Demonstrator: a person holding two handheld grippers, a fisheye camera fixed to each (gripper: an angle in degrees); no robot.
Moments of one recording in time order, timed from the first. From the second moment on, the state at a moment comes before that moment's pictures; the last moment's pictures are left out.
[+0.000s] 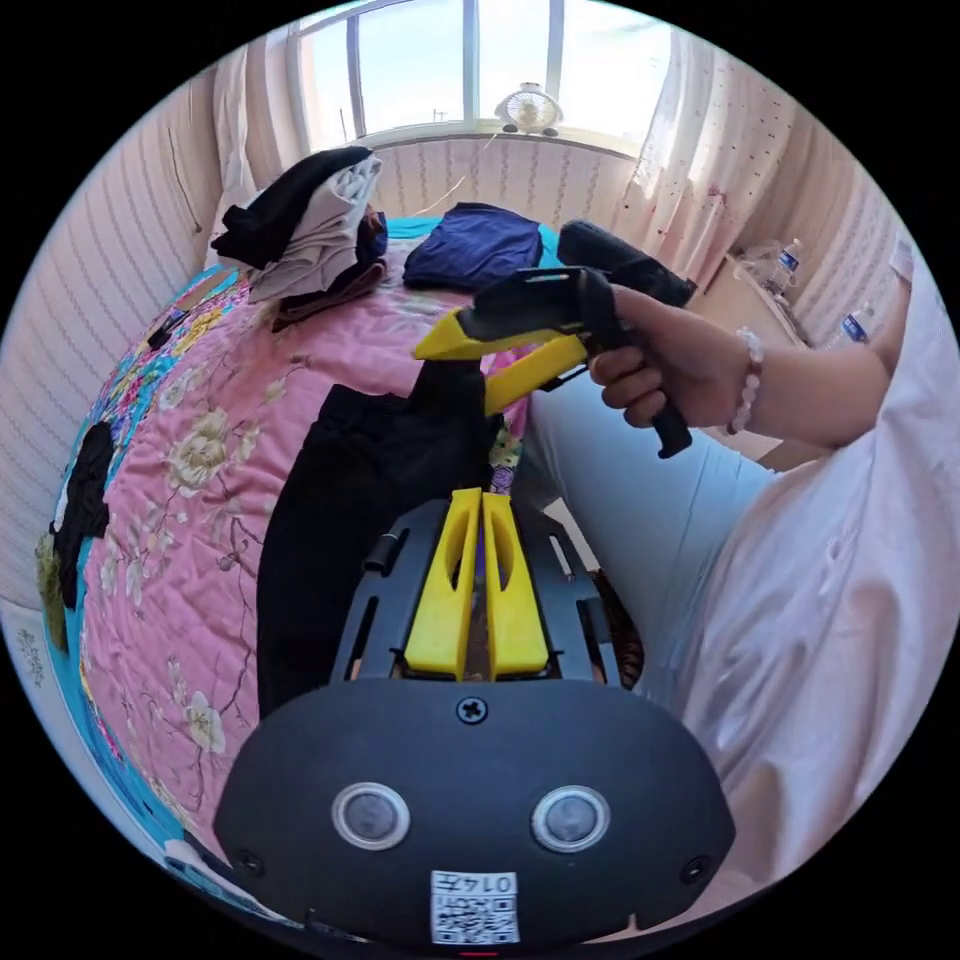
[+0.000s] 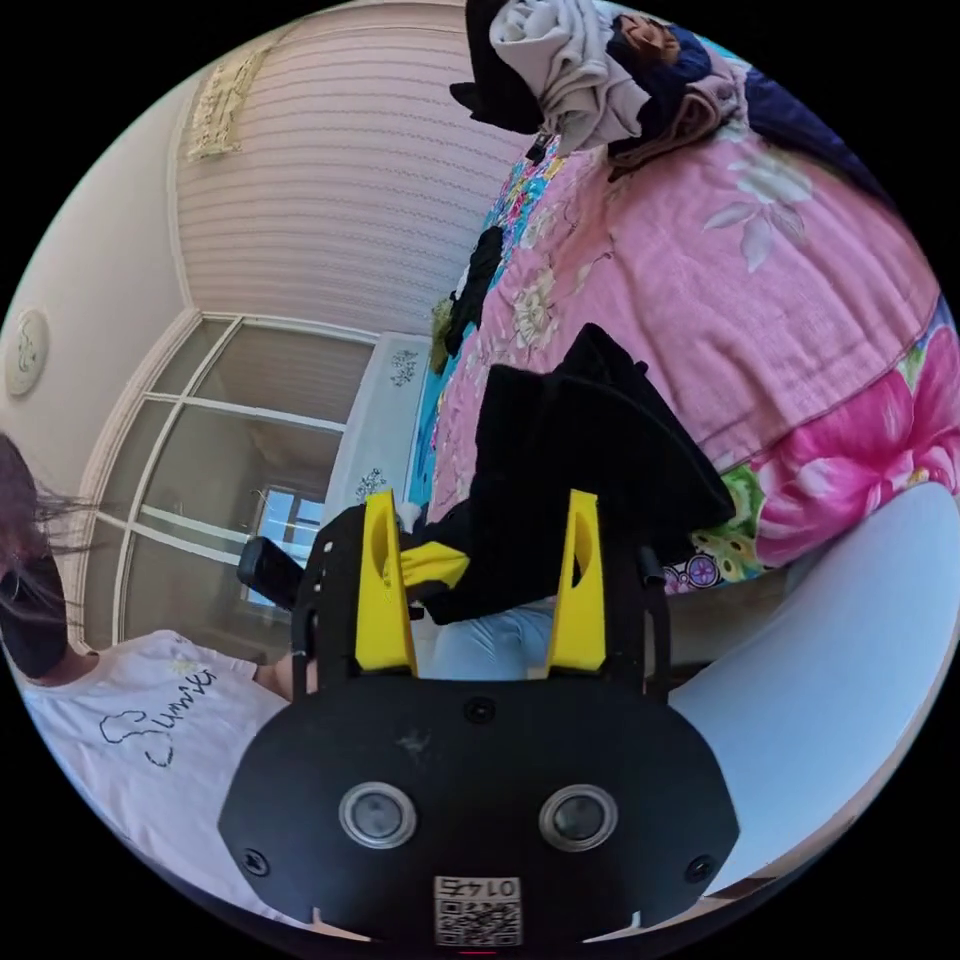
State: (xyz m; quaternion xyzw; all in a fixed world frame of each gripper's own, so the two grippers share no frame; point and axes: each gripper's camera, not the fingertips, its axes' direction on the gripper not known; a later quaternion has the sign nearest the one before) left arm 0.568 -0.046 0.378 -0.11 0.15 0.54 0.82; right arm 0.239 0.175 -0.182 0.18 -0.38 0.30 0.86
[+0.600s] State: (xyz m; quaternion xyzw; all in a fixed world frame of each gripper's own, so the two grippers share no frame) left arm 0.580 -0.185 0.429 -0.17 0.09 0.44 0.88; right arm 0.163 0.219 -0.131 0.05 -0.37 0.31 0.88
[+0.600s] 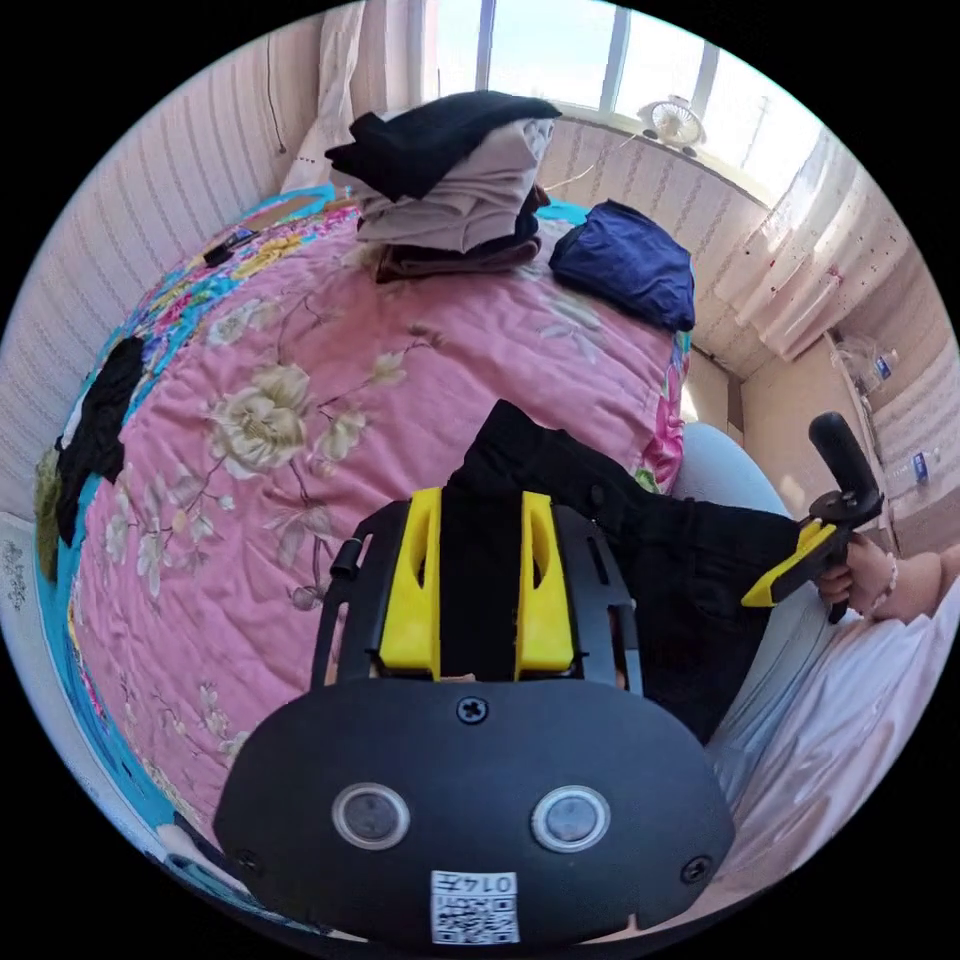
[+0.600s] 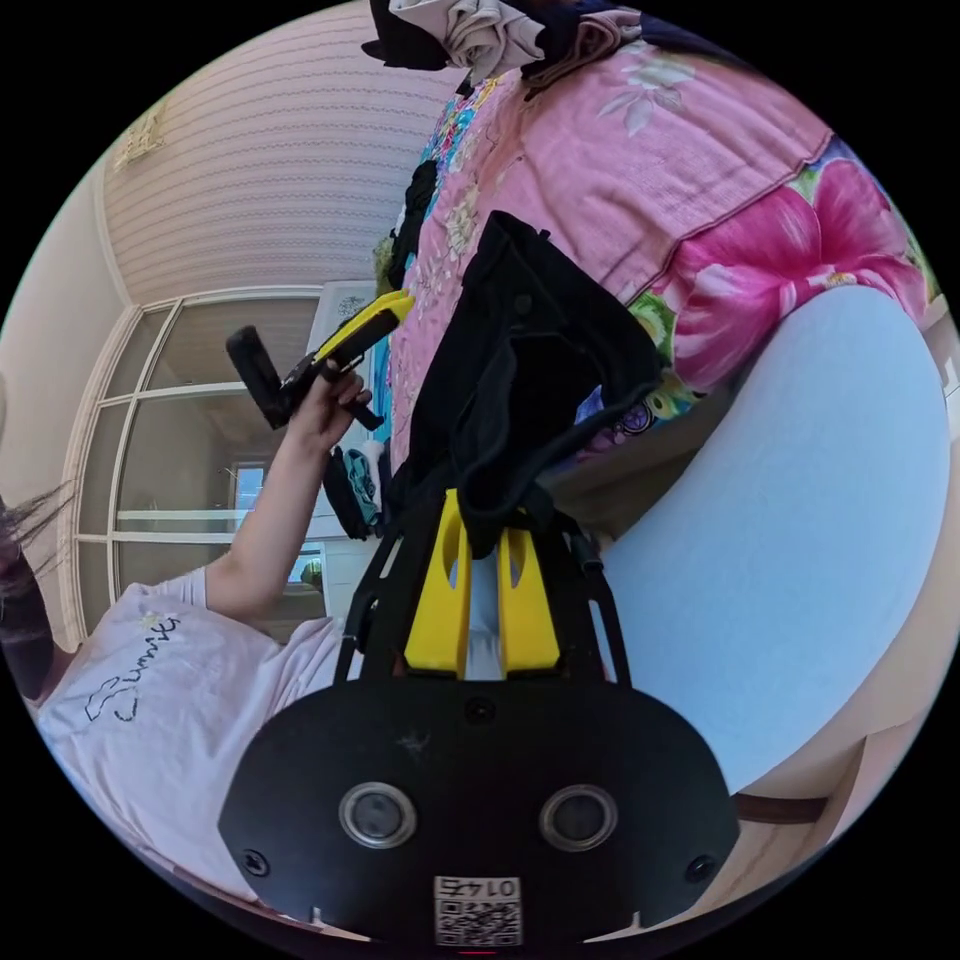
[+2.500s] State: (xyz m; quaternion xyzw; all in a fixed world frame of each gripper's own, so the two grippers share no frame) left arm -0.015 -0.019 0.008 0.14 0.15 -0.20 0.96; right arm -0.560 -0.278 0.124 -0.08 0.00 -0.38 0.92
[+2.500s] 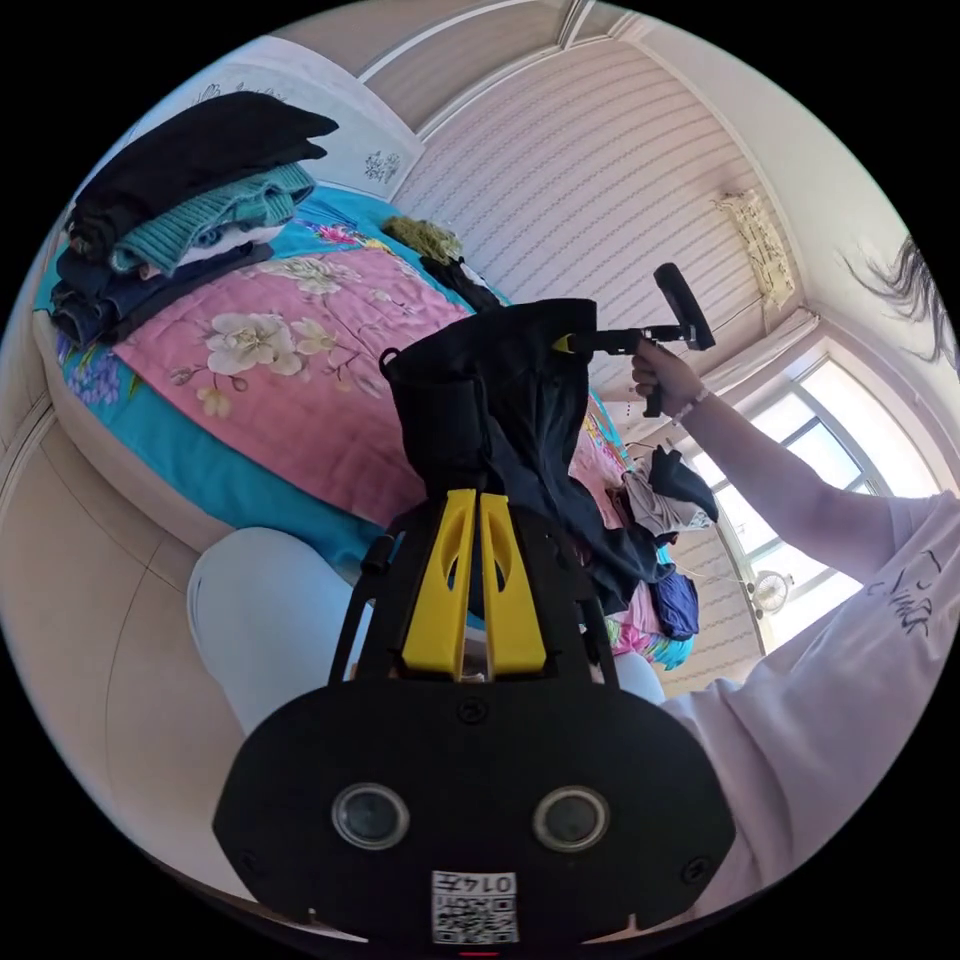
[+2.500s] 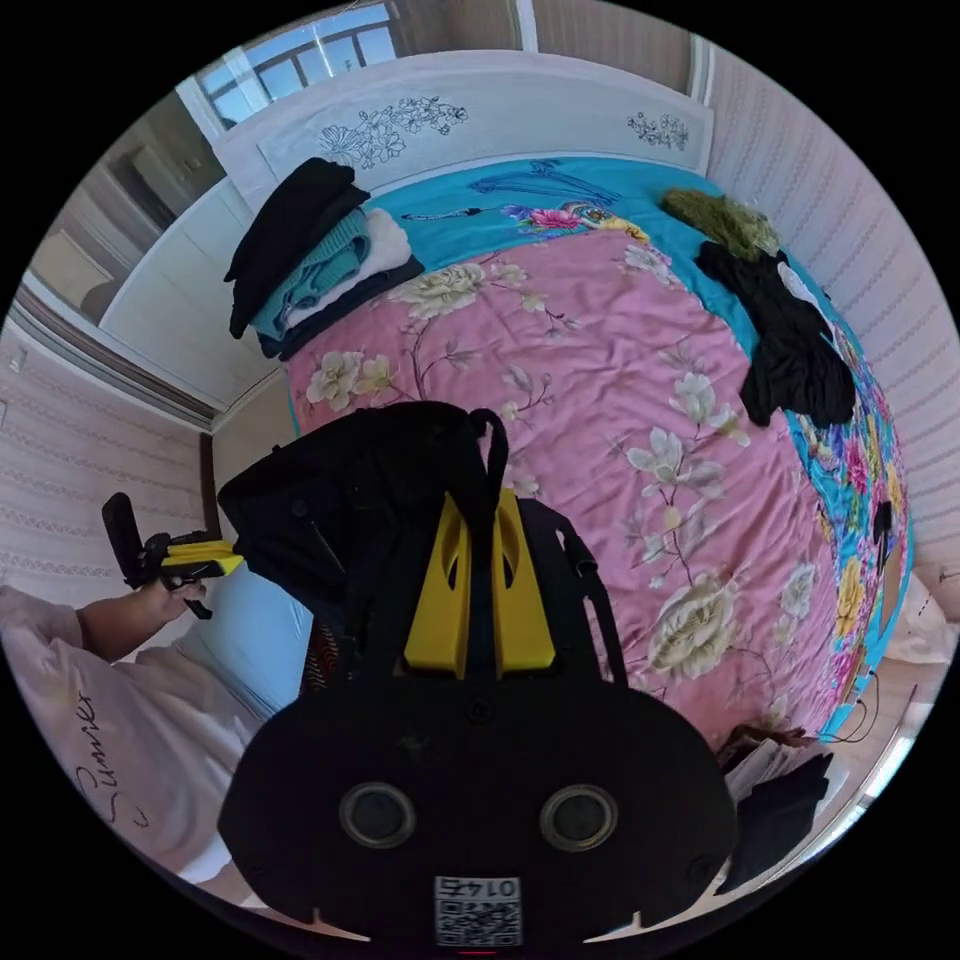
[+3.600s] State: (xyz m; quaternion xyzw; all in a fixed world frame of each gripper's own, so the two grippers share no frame) left arm -0.015 -0.052 0.047 0.06 0.04 -0.05 1.00; right arm -0.173 -0.254 0.069 -0.04 -0.10 0.01 0.99
